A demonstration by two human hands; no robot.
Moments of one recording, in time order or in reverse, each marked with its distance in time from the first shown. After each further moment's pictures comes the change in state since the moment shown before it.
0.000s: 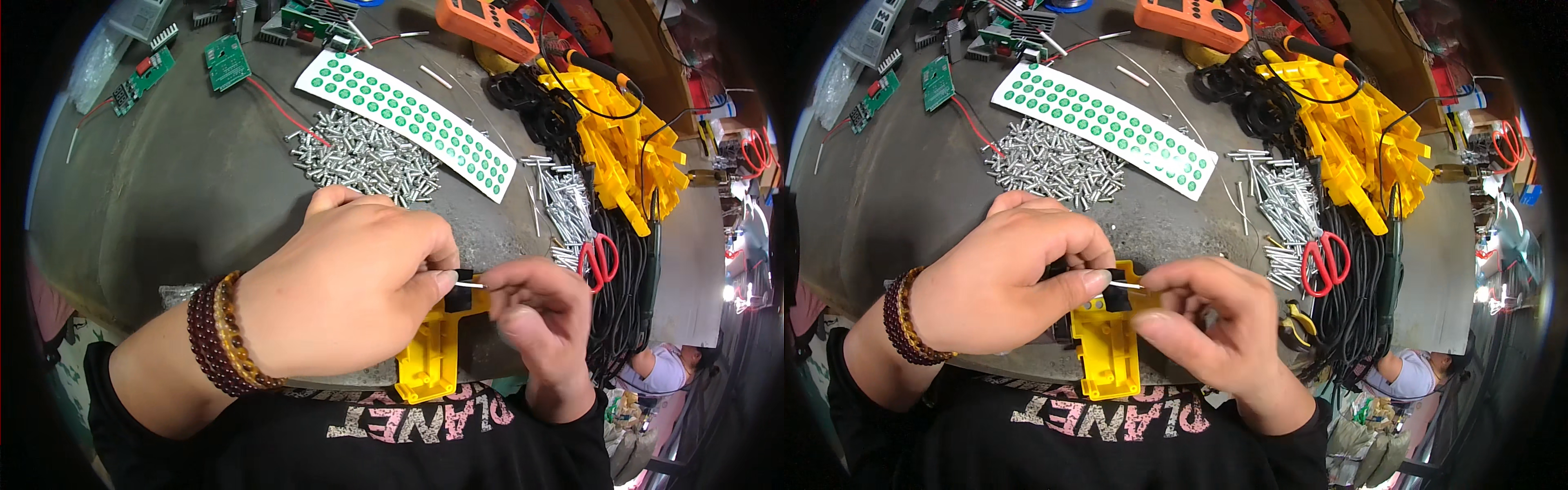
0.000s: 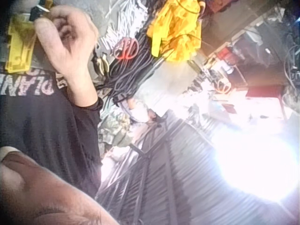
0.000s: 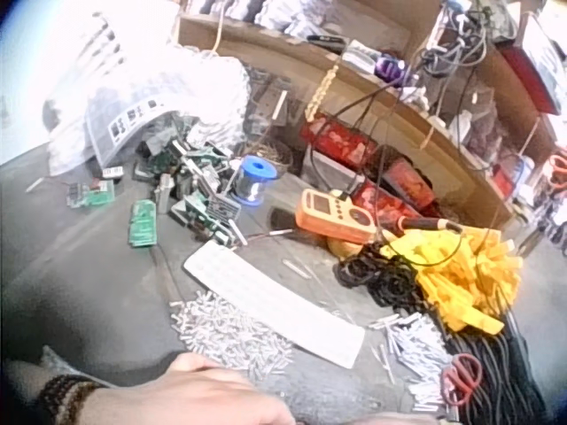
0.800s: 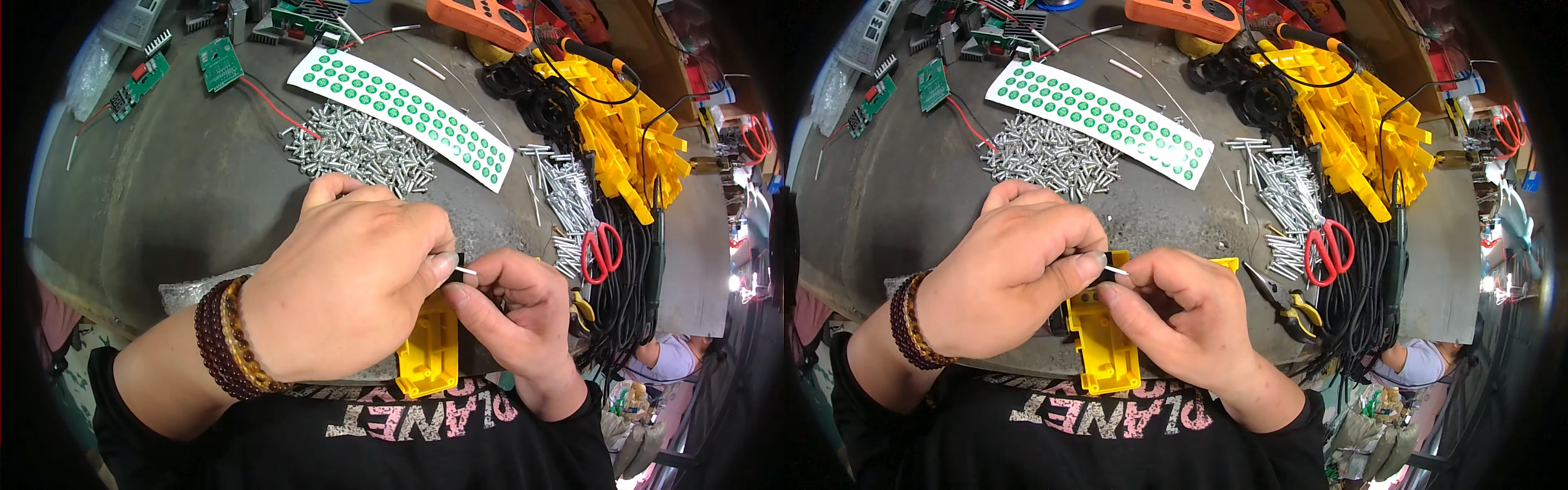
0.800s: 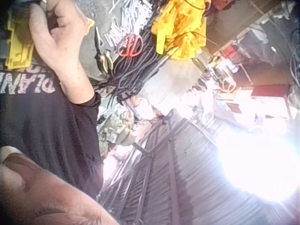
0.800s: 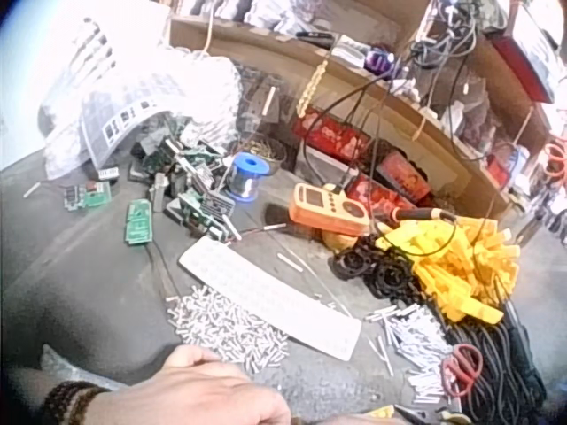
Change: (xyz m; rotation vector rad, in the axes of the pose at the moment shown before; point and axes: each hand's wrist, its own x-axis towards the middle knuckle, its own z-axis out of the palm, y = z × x) left_hand -0.002 0.002 0.007 0.102 0.087 0.039; right_hand 0.001 0.008 0.024 0.075 -0.012 0.005
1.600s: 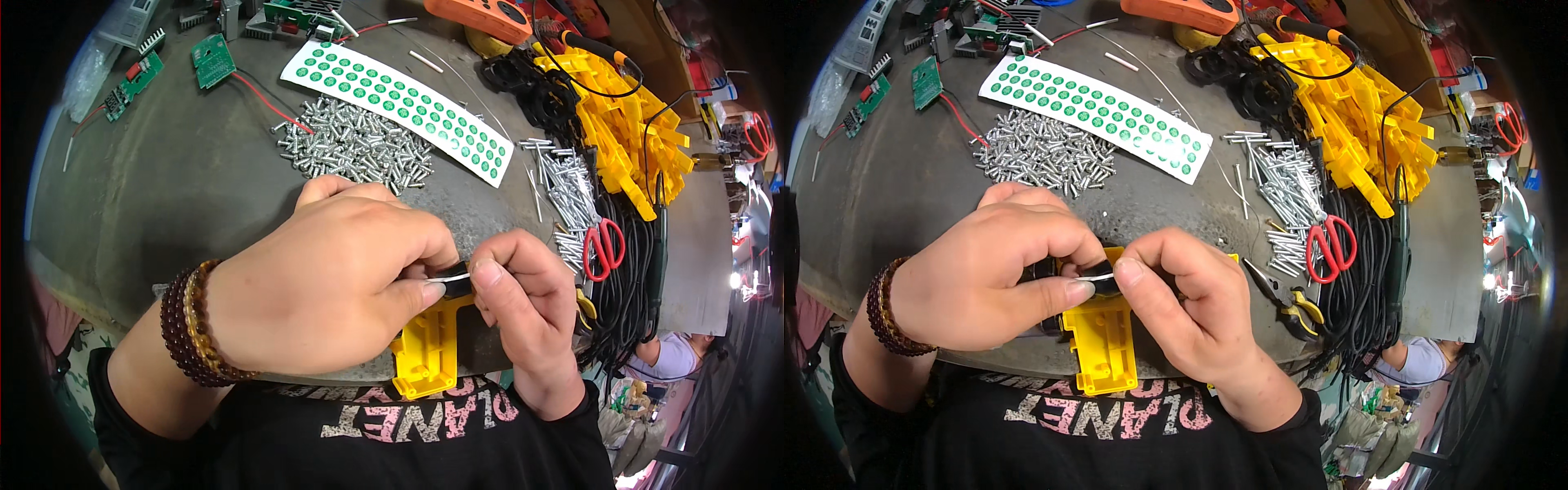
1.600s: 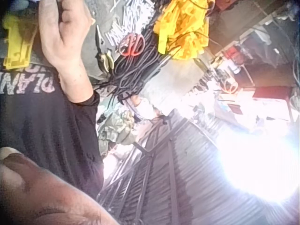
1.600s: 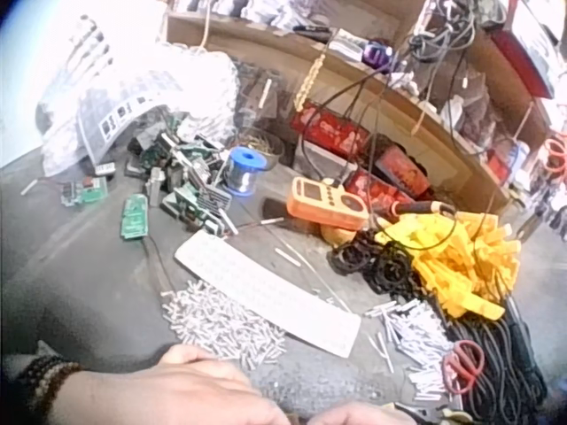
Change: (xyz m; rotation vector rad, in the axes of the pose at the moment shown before) left_hand 0.001 -0.003 -0.014 -0.109 -0.173 0.024; right_hand 0.002 -0.007 -0.001 0.056 0.072 0.085
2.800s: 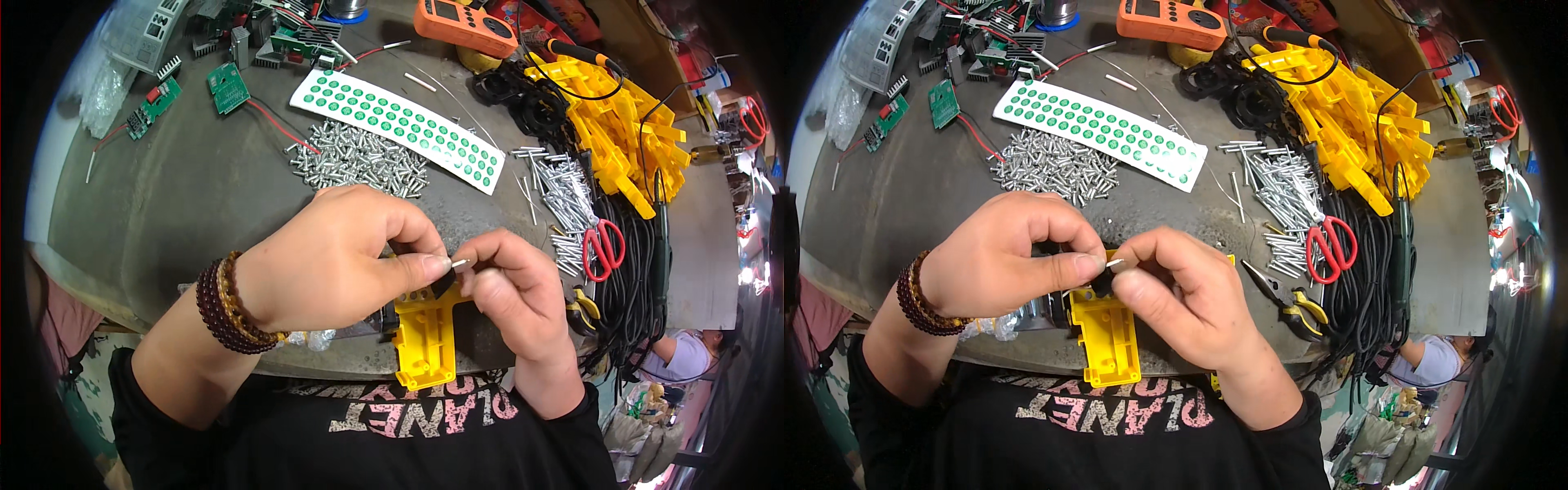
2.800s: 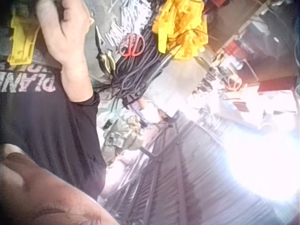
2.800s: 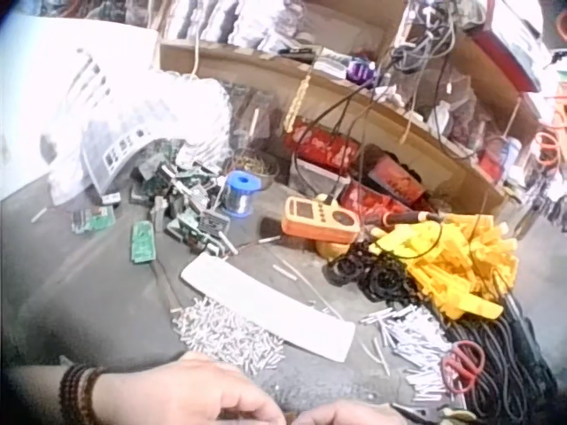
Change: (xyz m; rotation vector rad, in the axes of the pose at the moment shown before) left_hand 0.013 0.002 -0.006 -0.332 -0.022 -0.165; right_hand 0.003 0.001 -0.007 0.073 -0.007 -0.041
